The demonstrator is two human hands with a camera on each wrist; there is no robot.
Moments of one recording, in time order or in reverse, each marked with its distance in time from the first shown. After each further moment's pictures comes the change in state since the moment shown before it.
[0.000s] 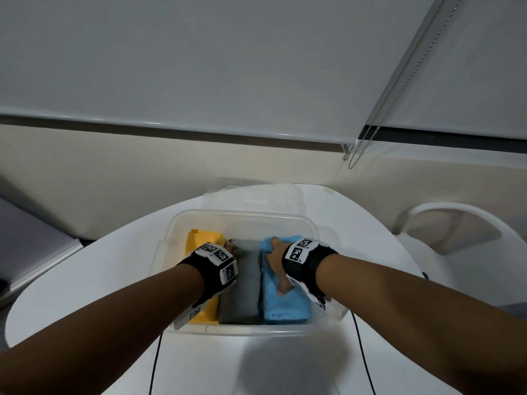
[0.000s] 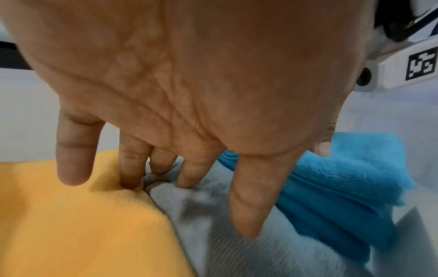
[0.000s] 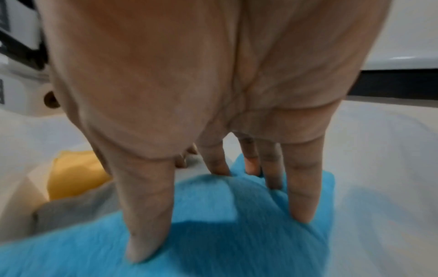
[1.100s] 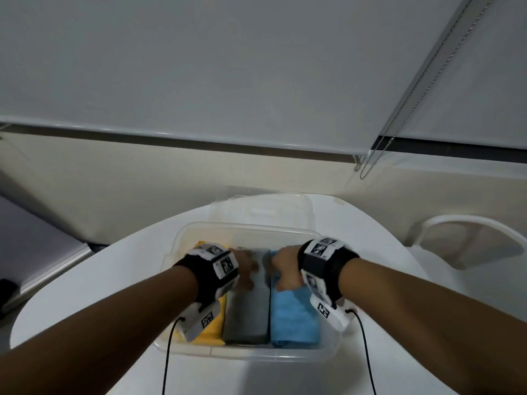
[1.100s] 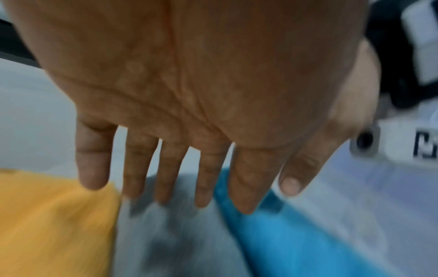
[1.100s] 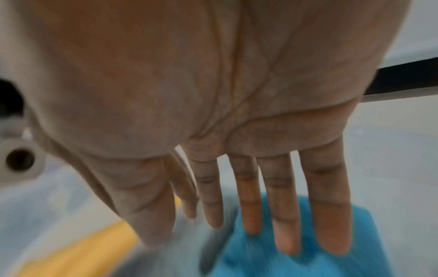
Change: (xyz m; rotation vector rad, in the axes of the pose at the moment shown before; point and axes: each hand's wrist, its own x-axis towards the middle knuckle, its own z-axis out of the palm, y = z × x) left_hand -0.054 -0.004 -0.079 -0.254 -0.074 0.147; right_hand 0.008 0.021 -0.021 0.229 -0.023 -0.137
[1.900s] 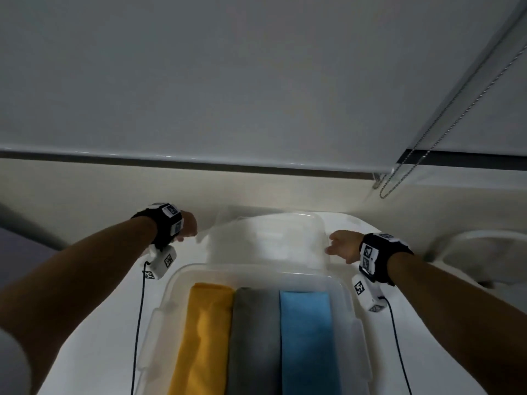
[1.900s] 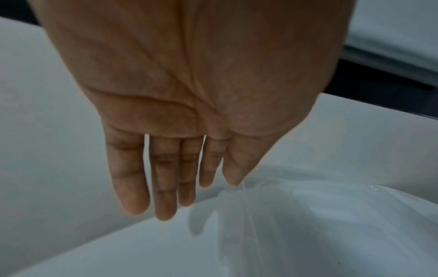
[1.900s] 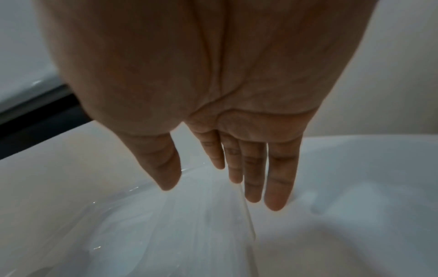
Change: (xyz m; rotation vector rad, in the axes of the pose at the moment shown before) left_hand 0.105 -0.208 -0.062 -0.623 0.119 -0.411; right_hand 0.117 0.188 -0.005 0.874 0.274 0.400
